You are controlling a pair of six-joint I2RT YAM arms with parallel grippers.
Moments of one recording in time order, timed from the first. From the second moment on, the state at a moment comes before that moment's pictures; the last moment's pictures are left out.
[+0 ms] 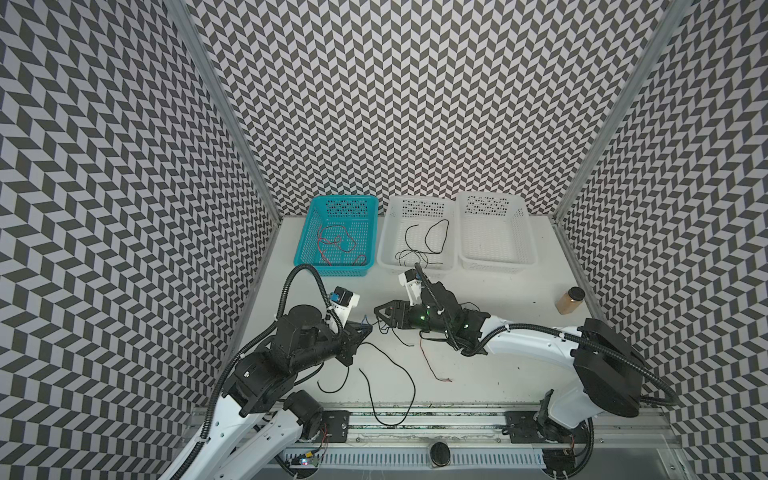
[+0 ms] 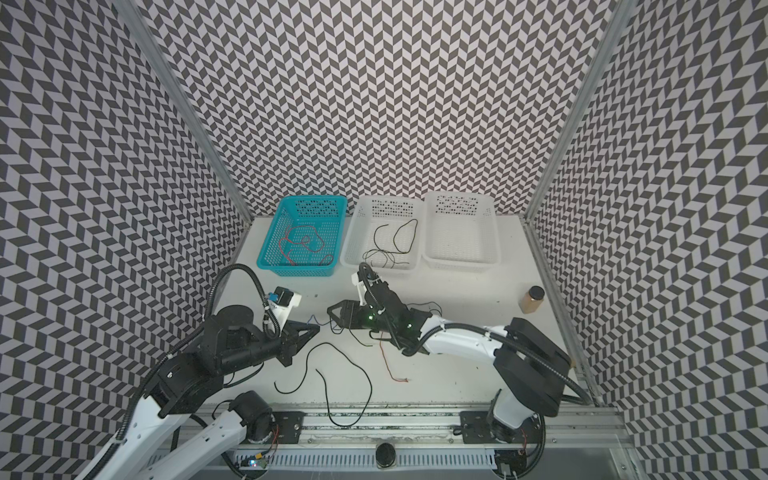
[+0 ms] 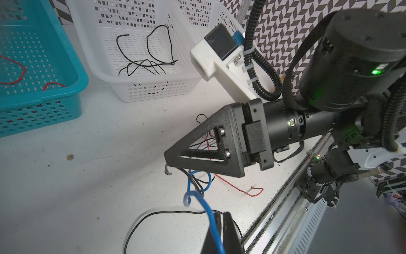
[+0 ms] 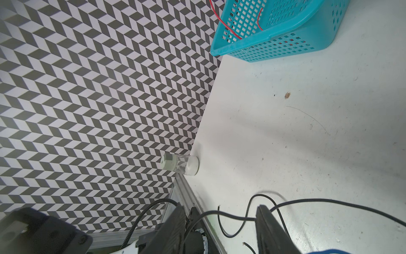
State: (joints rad) left arm -0.58 0.55 0.81 -0.73 0.36 -0.24; right arm 0.94 1.58 0.93 0.39 -0.20 1.03
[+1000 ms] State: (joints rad) left arm -0.59 0.56 0.81 -0.73 0.36 -0.24; right arm 0.97 1.58 0.93 0.43 -0.22 1.05
